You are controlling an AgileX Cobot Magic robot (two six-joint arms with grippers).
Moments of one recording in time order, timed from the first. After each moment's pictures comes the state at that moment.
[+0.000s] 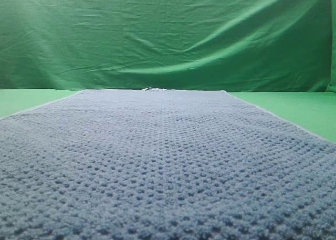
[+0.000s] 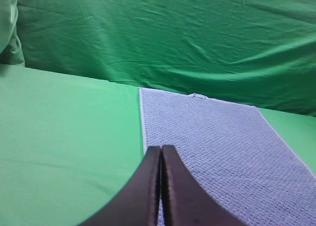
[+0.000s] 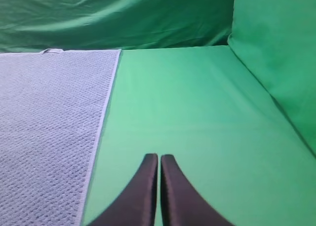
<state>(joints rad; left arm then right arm) -0.06 0.07 -0.32 -0.12 0.40 -0.14 0.03 0.12 -0.30 0.04 0.56 -0.09</state>
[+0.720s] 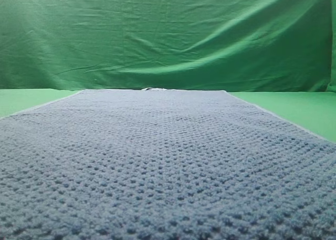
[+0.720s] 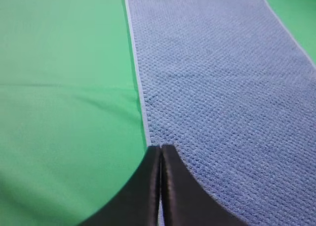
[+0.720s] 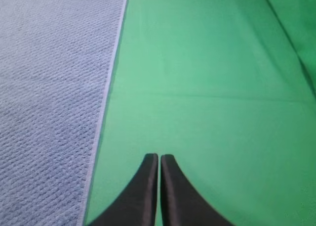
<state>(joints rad) -0.13 0.47 -0.57 -0.12 0.70 -0.08 0.10 0.59 -0.60 0.09 0.74 -0.13</state>
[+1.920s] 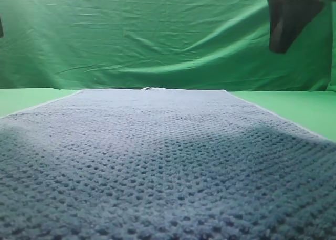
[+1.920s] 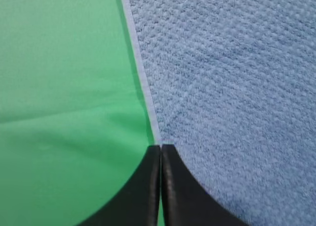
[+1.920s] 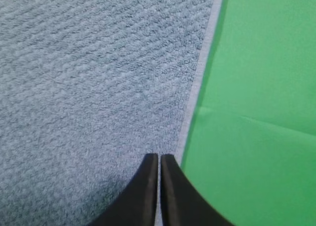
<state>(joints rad) -0.15 1.54 -1.10 -0.11 0.69 0.08 0.36 1.72 -1.29 0.08 0.86 -0.05</state>
